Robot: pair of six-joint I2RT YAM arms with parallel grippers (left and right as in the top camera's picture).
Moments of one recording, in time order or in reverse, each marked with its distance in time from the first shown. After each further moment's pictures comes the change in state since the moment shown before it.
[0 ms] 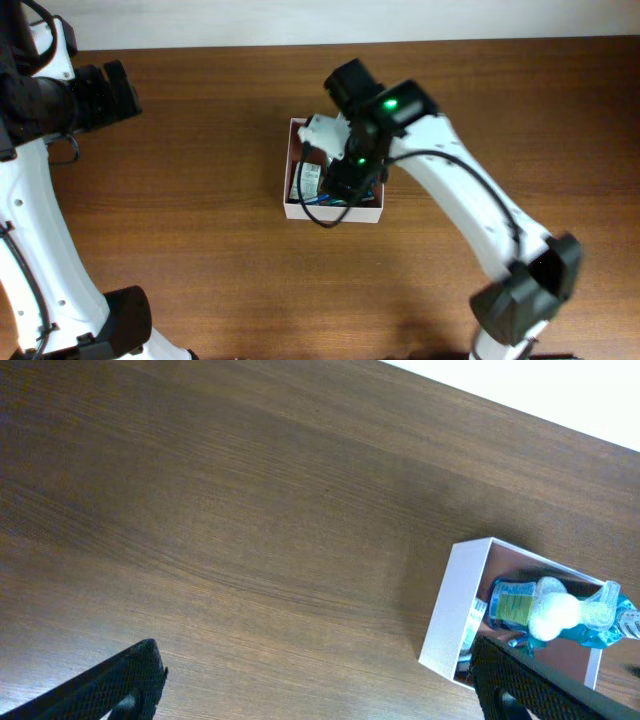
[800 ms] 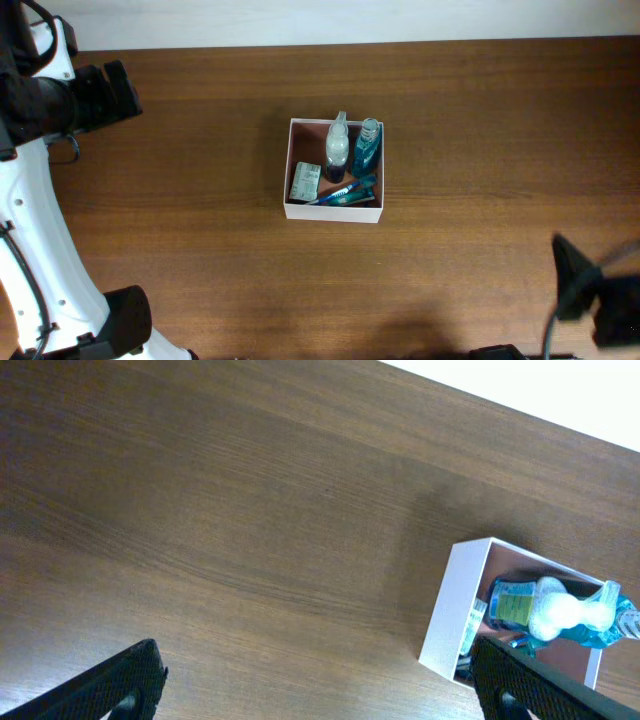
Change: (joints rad) left arm 0.000 0.000 0.000 0.000 0.000 0.000; right arm -0.431 -0.938 0.199 -0.295 0.224 0.545
